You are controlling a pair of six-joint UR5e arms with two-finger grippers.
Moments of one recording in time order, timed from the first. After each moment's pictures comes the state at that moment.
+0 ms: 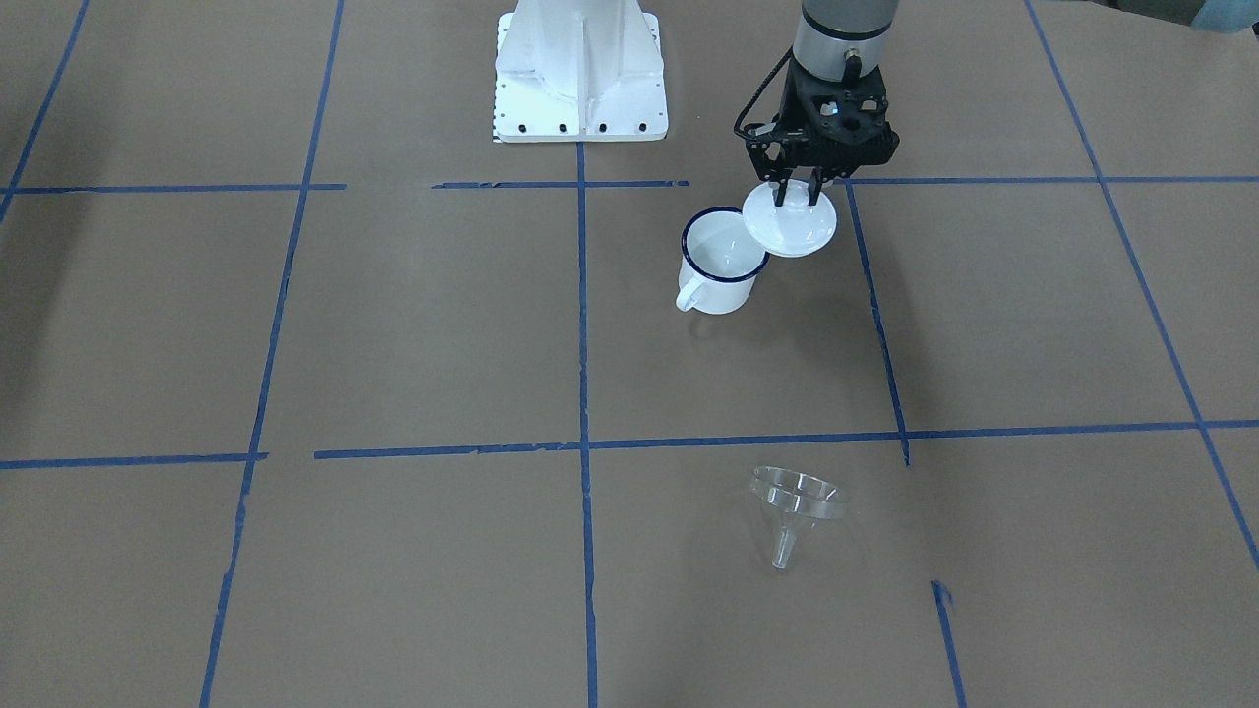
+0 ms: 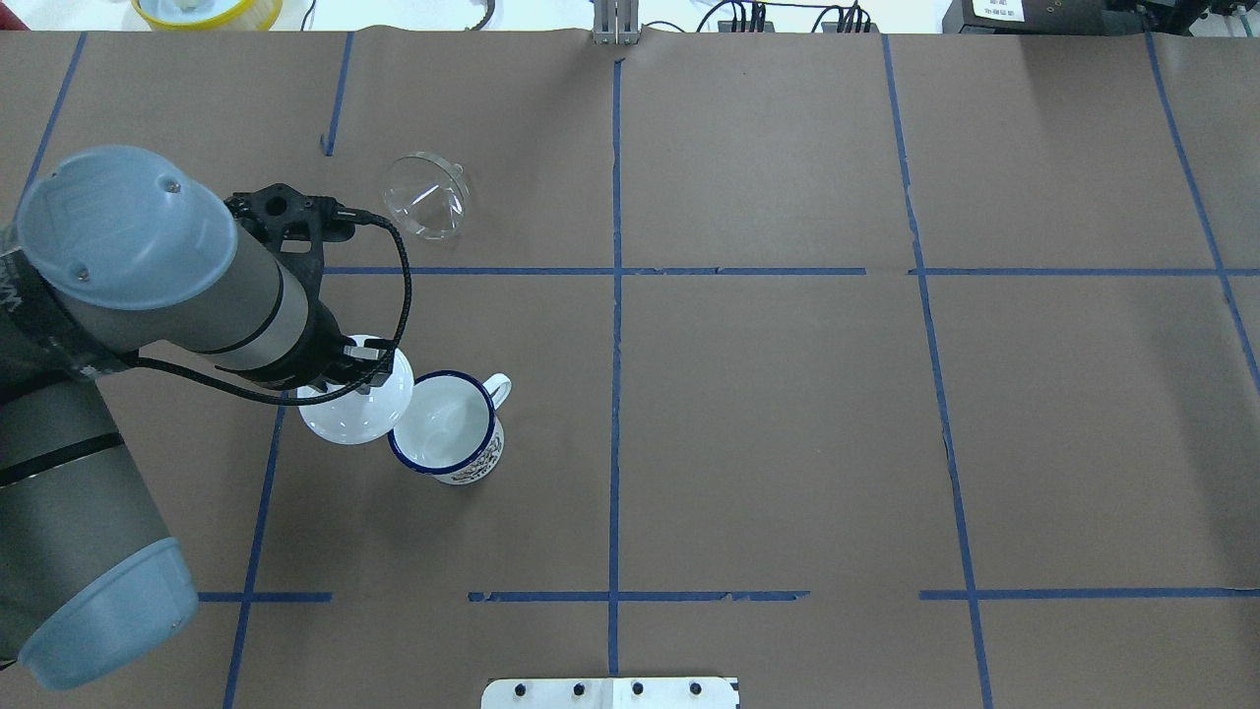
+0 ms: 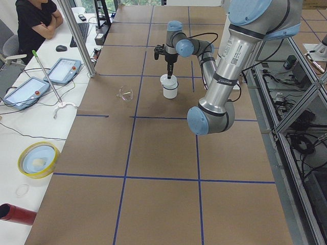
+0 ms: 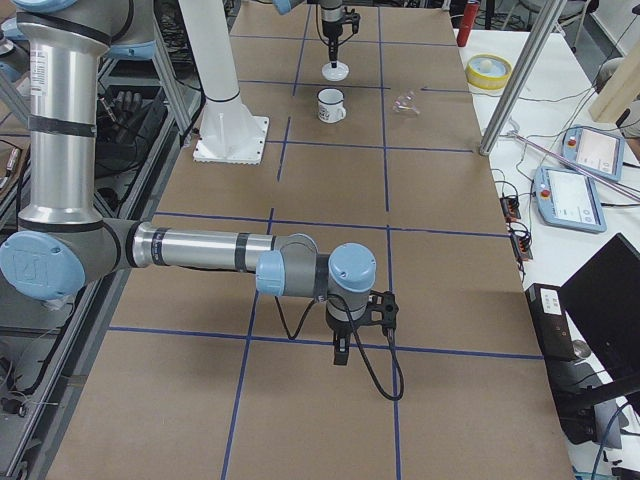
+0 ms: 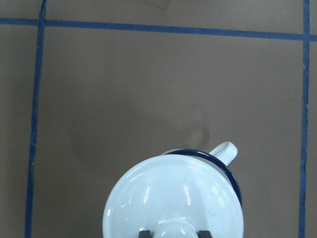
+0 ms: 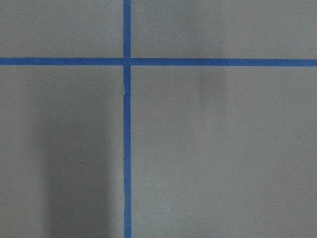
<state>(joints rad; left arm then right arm) -0.62 -1.96 -2.19 -1.26 -1.89 -1.05 1.57 -1.68 1.66 -1.57 2.29 0.01</state>
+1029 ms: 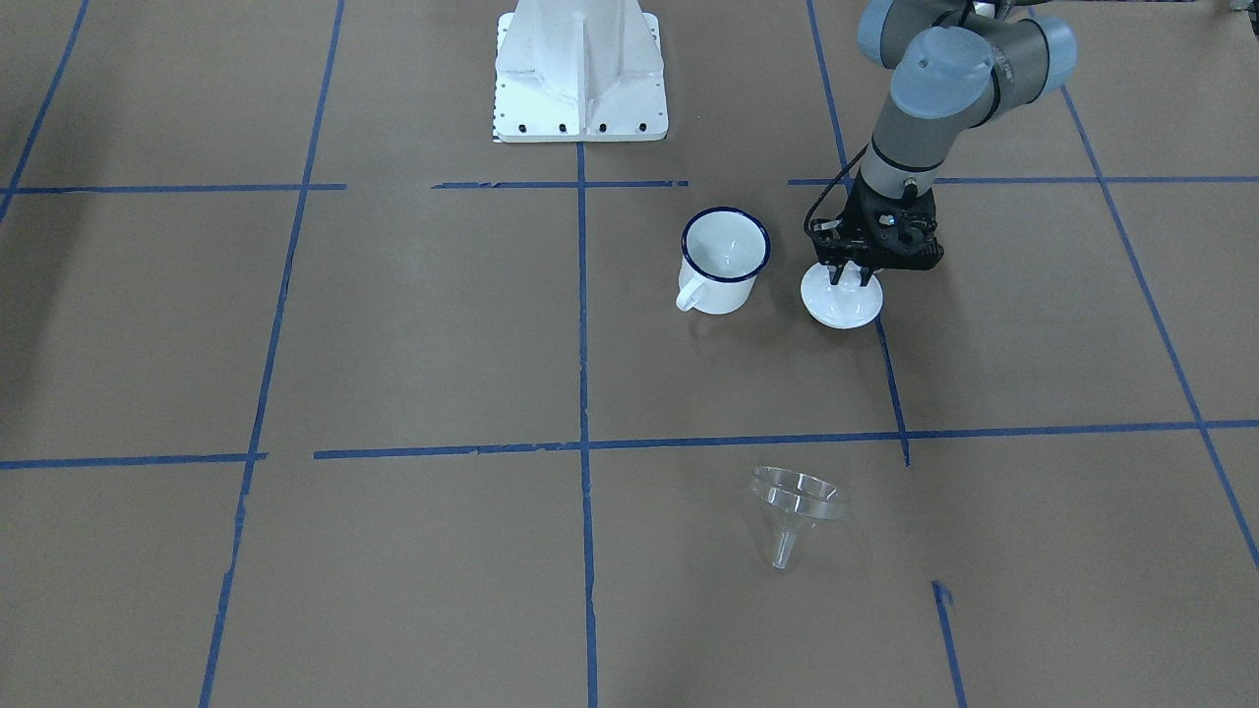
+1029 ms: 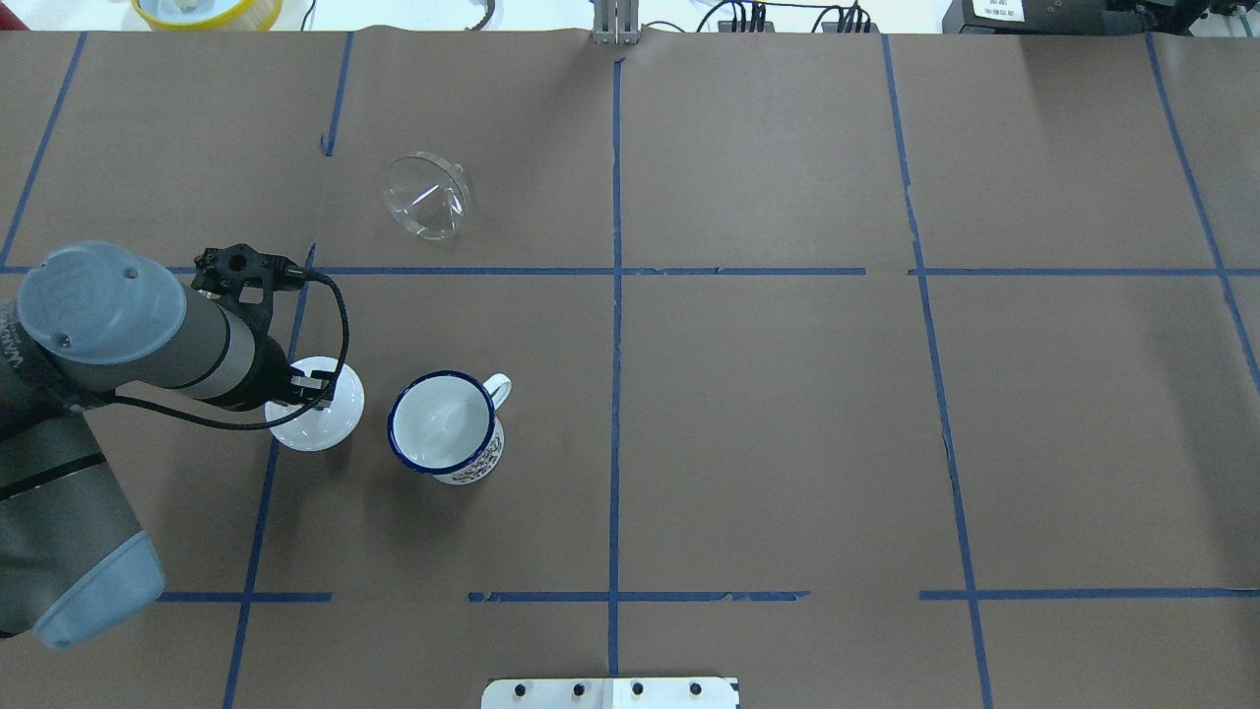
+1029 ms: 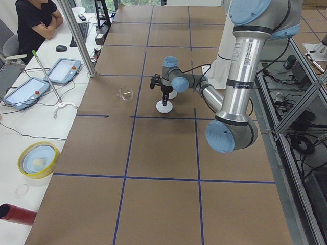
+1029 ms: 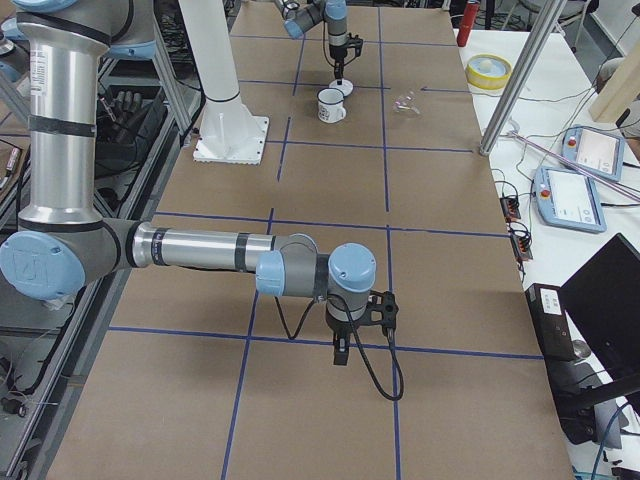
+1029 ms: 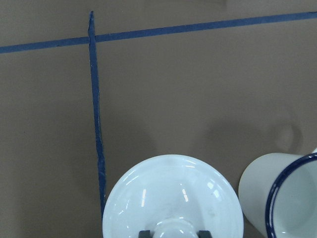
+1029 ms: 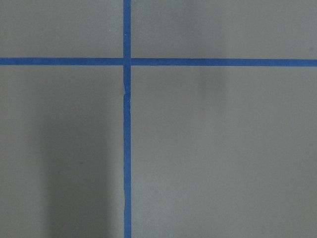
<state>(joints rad) -0.62 -1.76 -1.90 -1.78 -1.89 -1.01 1.57 -1.68 1.66 -1.57 2.29 0.01</state>
